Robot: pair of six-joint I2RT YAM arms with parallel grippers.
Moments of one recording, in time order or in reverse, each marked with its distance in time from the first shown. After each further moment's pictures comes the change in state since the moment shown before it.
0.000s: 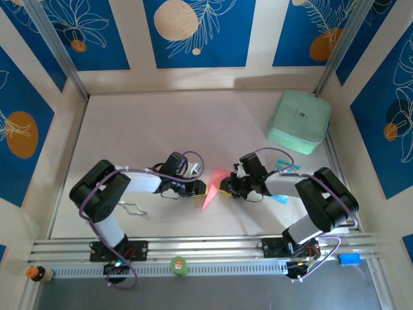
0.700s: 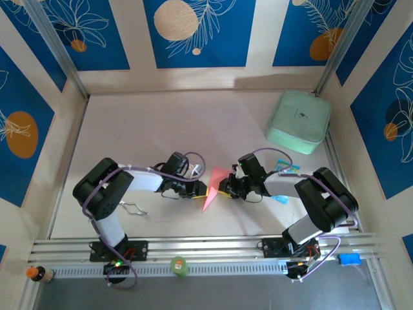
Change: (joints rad) left arm -0.006 0.035 0.019 -0.023 0.047 0.006; right arm 0.020 0.002 0.000 0.006 -0.003 0.001
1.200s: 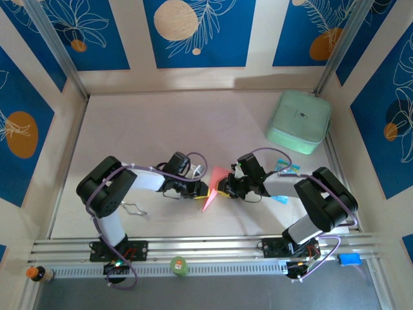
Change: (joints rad) left arm -0.007 0.033 0.015 0.025 0.045 -0.012; right arm 0.007 0.006 0.000 0.023 -0.009 0.003
